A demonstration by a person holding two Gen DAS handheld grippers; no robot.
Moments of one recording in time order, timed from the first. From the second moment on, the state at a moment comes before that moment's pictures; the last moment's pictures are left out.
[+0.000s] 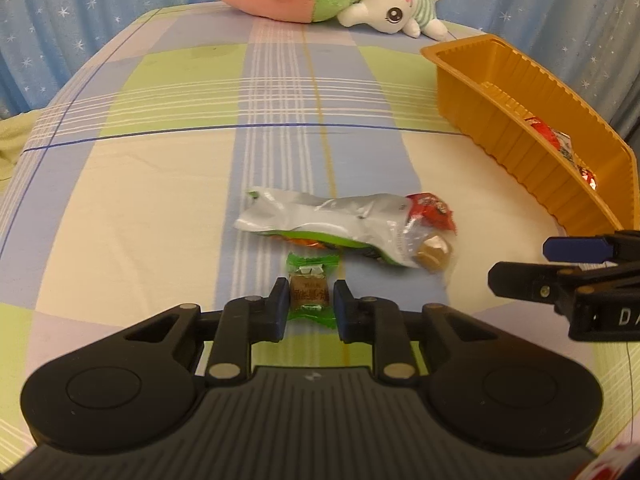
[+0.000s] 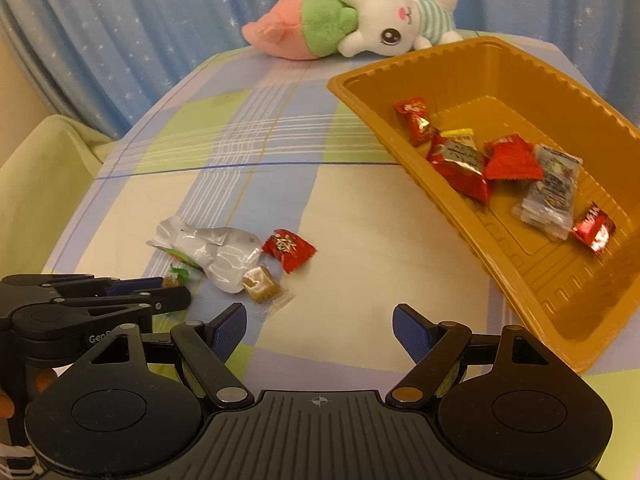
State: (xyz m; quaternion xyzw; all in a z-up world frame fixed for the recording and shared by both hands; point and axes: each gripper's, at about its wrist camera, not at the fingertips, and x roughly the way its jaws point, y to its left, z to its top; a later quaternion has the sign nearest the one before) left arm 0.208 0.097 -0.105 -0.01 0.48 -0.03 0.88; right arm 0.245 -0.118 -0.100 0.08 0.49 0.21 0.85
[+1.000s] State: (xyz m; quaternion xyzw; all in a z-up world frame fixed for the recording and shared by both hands) left arm 0.159 0.199 -0.100 -0.07 0.48 0.11 0.87; right arm 0.281 0.017 -0.123 -0.16 0.40 0.42 0.80
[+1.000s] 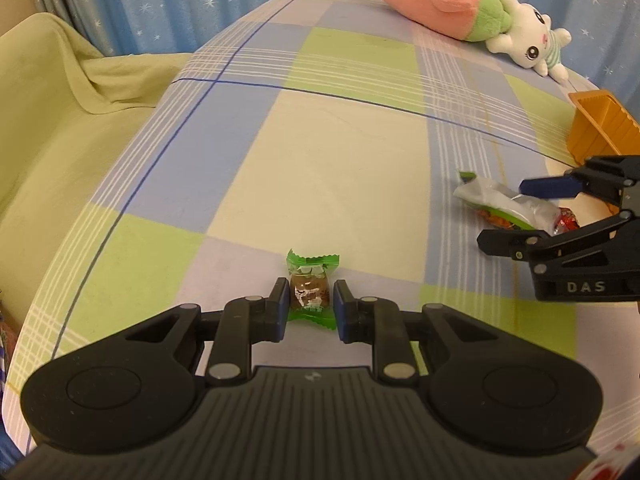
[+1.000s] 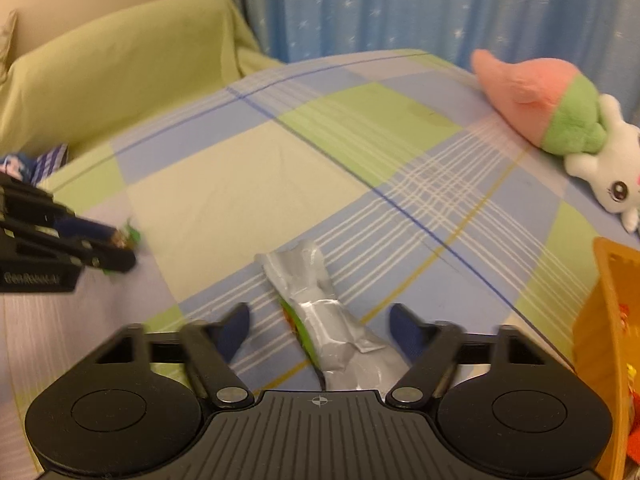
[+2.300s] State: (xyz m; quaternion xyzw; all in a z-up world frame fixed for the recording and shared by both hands) left arm 0.117 0.153 -0.084 -0.05 0.49 0.04 0.87; right arm 0.209 -0.061 -0.092 0.00 0.48 0.35 0.81
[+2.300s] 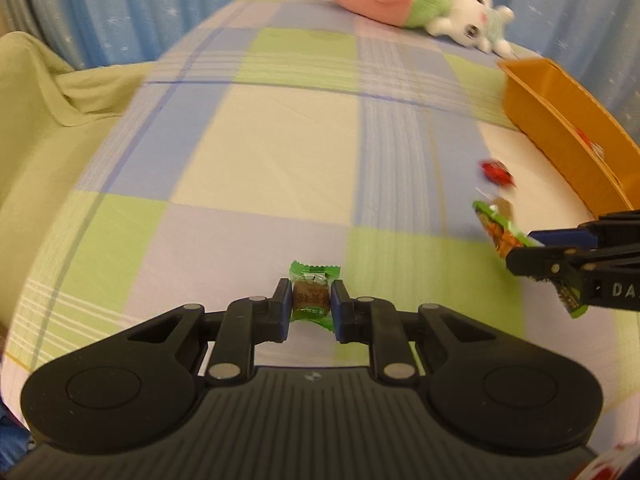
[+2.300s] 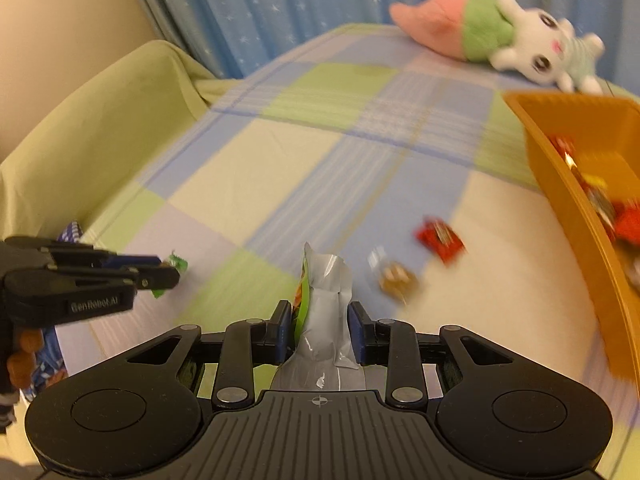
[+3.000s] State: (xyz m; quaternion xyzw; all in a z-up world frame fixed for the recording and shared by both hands) left arm 0.101 0.108 -0.098 -0.04 0.51 0.02 0.86; right arm 0.164 -0.095 -0.111 -0.05 0.49 0.32 0.81
